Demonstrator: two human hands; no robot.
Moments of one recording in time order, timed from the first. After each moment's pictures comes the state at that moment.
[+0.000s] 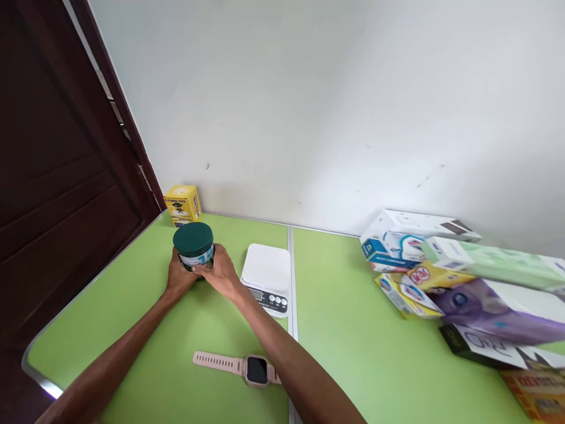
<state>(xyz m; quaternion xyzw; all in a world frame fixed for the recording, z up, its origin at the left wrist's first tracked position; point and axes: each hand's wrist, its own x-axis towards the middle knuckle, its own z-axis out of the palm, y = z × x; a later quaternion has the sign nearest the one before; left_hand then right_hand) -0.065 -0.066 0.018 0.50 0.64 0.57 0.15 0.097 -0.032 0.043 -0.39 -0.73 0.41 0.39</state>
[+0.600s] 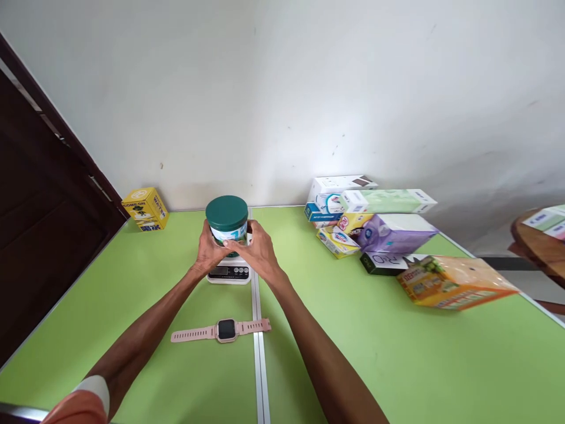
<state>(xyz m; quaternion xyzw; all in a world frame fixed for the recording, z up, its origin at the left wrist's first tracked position) 0.096 -0.027 0.057 0.66 0.48 0.54 0.22 0.265 -0.061 0.083 -0.52 -0.62 0.31 0.50</state>
